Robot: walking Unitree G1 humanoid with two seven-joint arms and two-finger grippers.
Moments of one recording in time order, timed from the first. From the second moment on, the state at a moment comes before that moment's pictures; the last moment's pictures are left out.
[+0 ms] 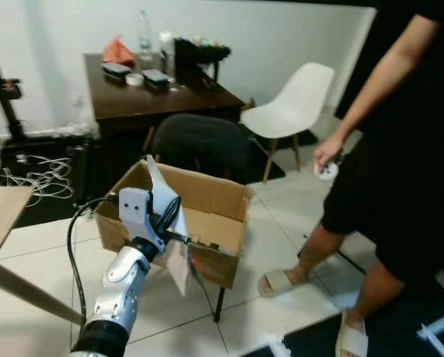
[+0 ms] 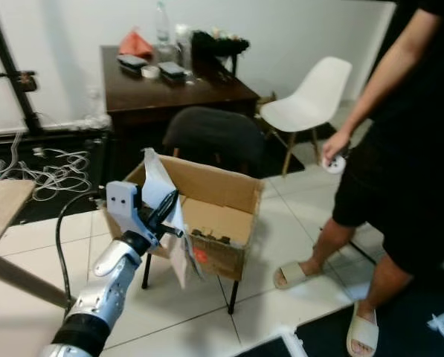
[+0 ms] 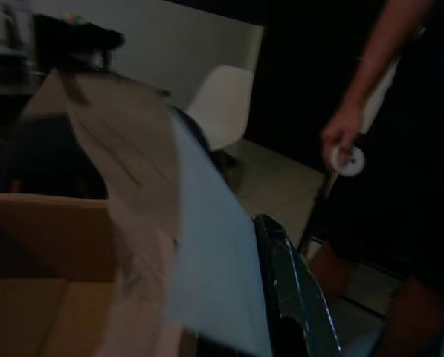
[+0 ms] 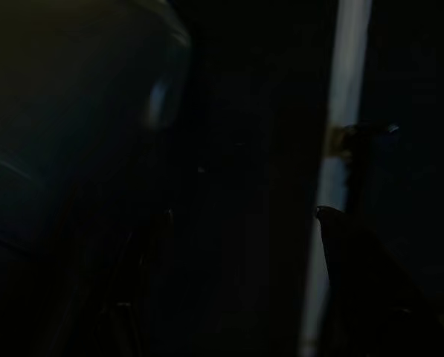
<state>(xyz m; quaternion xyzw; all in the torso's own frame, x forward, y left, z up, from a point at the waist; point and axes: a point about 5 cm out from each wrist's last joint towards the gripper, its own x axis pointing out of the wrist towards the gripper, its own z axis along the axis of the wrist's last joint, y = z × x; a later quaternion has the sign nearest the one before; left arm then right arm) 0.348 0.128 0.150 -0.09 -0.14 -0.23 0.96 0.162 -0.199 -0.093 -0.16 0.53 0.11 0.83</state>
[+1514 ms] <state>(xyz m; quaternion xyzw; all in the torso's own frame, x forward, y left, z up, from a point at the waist) 0.350 0.112 0.151 -0.09 -0.14 -0.24 0.96 0.167 -0.198 -0.090 -0.15 0.52 0.11 0.84</state>
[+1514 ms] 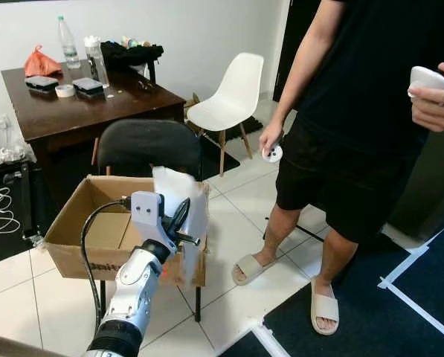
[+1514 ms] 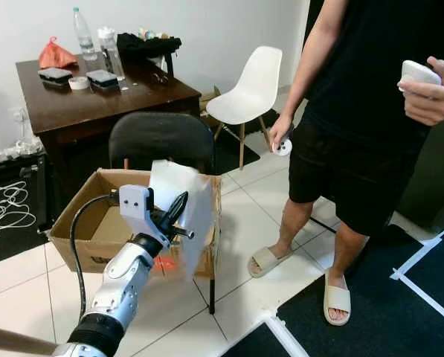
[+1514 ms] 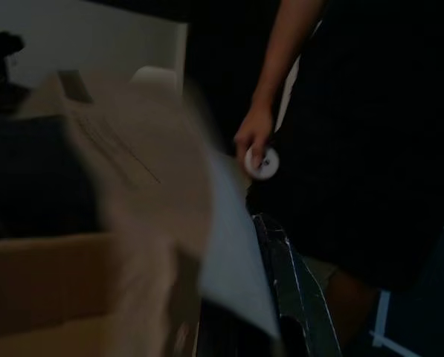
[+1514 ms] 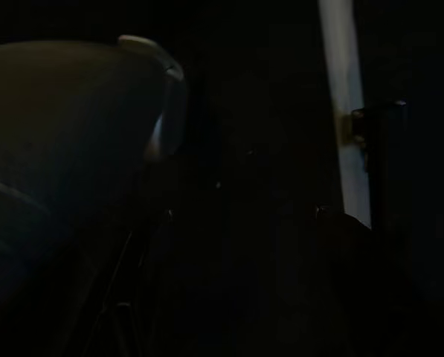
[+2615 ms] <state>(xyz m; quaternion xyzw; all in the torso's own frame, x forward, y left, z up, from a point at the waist) 0.351 0.137 0.140 -0.04 -0.12 -0.26 0.96 0.171 -0.211 -0.086 -0.16 0.51 0.09 0.84</state>
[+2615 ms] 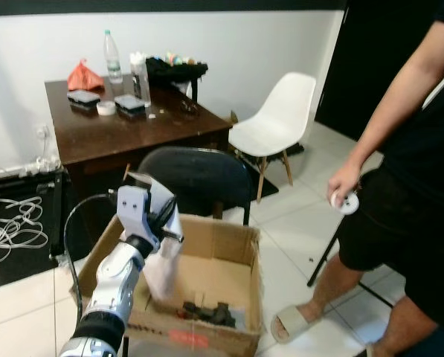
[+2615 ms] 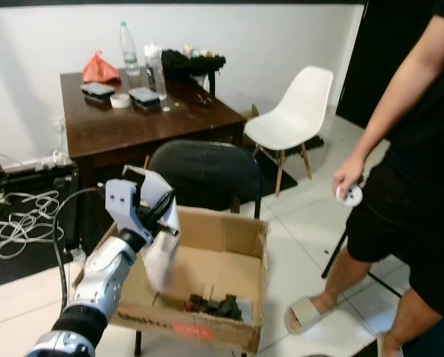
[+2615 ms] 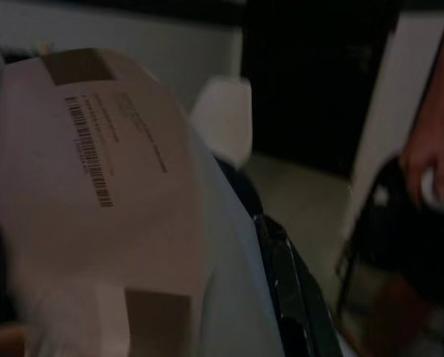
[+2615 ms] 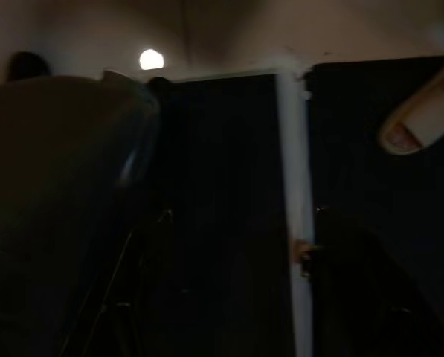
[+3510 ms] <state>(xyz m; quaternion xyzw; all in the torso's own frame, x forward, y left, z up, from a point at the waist) 0.332 0.091 0.103 0.01 -0.05 -0.36 0.93 0.163 -0.207 -0.090 -0.15 0.52 0.10 0.84</state>
